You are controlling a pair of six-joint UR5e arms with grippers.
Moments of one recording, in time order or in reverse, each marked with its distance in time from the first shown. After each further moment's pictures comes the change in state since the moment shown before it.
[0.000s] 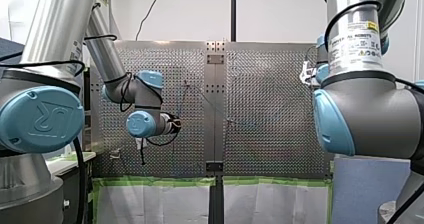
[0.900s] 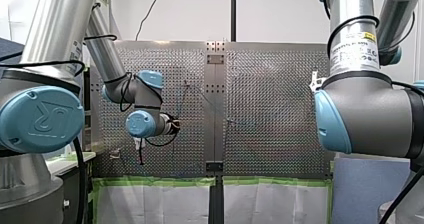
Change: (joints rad) left arm -0.001 0.000 0.000 -0.016 -0.014 0.011; right arm -0.116 0.189 -0.200 0.117 -0.224 -0.037
